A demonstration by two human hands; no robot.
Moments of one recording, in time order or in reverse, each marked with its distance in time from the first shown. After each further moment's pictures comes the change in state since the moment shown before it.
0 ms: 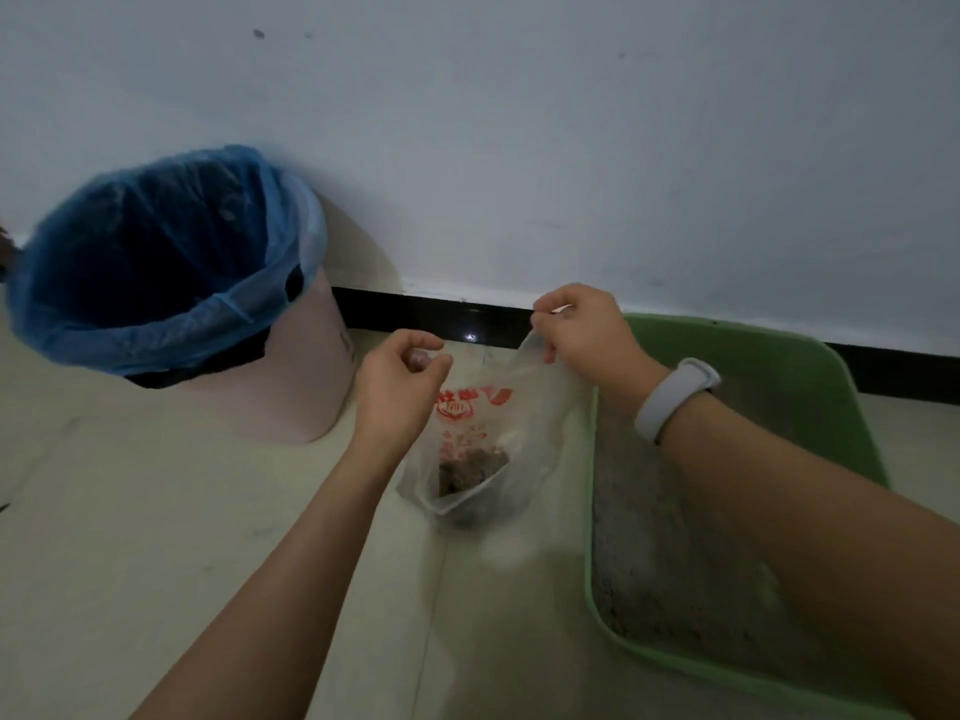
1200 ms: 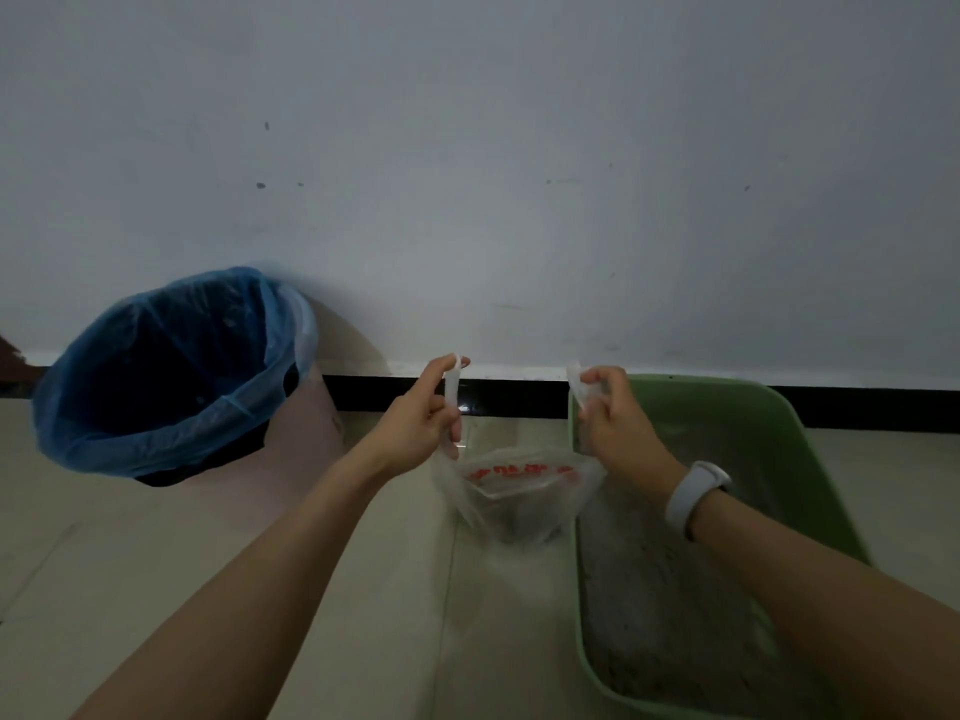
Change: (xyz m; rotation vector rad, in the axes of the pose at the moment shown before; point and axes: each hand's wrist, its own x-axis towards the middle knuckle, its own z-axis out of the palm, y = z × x) left_hand 0.027 0.035 -0.003 0.126 -0.558 0.244; right_hand -0.028 0.047 -0.042 0.058 0.085 -0.096
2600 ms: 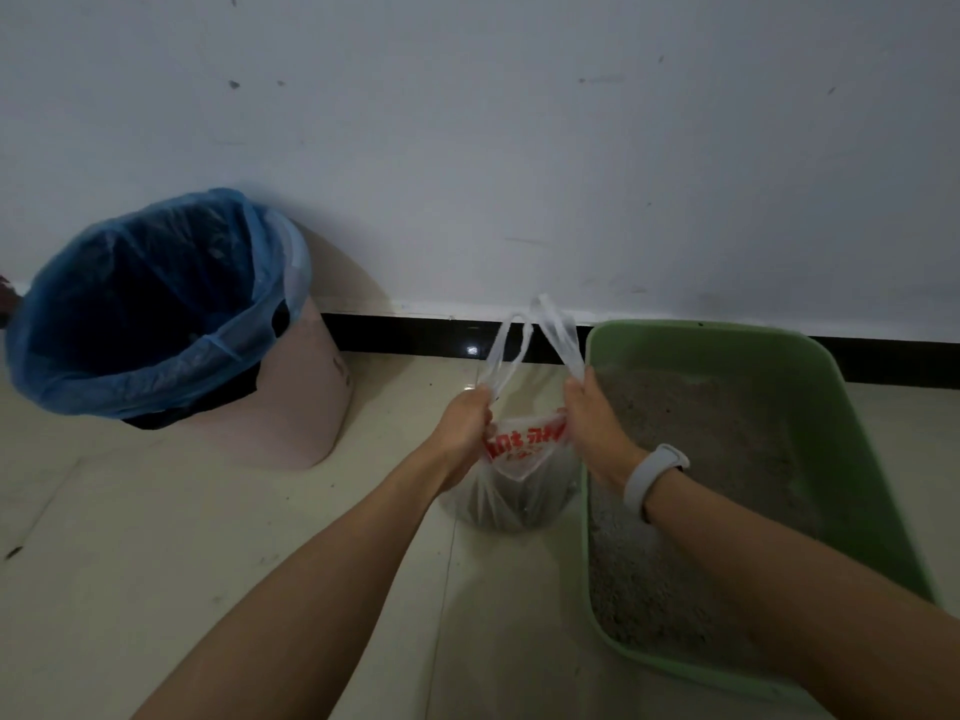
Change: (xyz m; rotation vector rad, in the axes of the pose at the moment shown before) left_hand 0.013 -0.037 0.080 -0.630 0.122 -0.547; right_hand -0.002 0.028 0.056 0.389 -0.088 0.411
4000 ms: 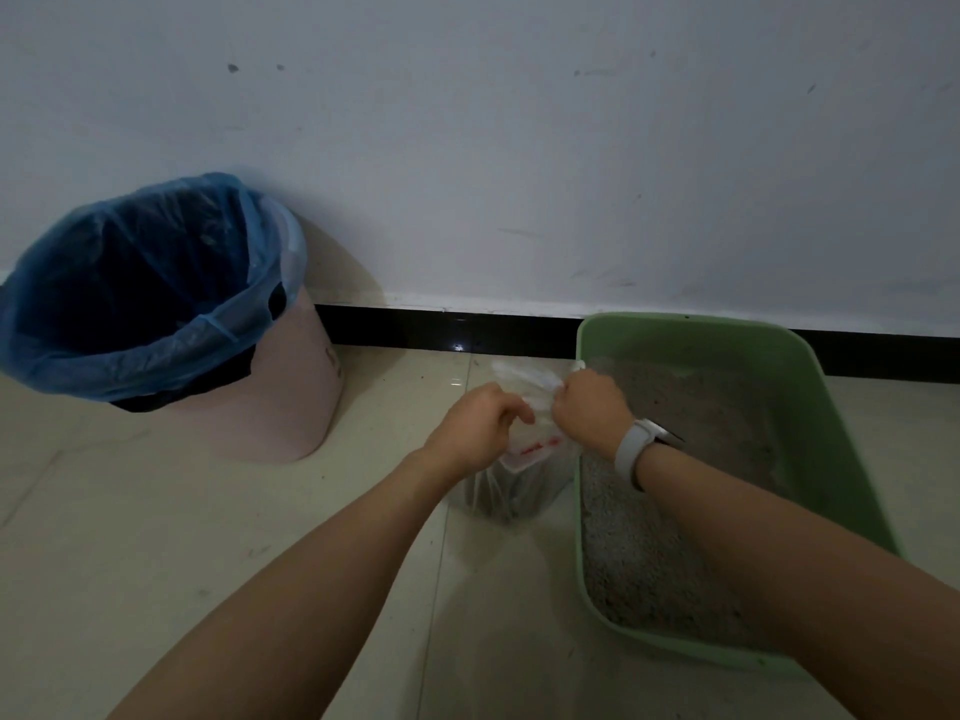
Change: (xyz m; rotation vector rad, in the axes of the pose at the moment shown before) left_hand -0.011 -0.010 -0.001 1.065 -0.074 0.621; right_hand -0.003 -0.012 -0.005 -1.026 0.076 -0.066
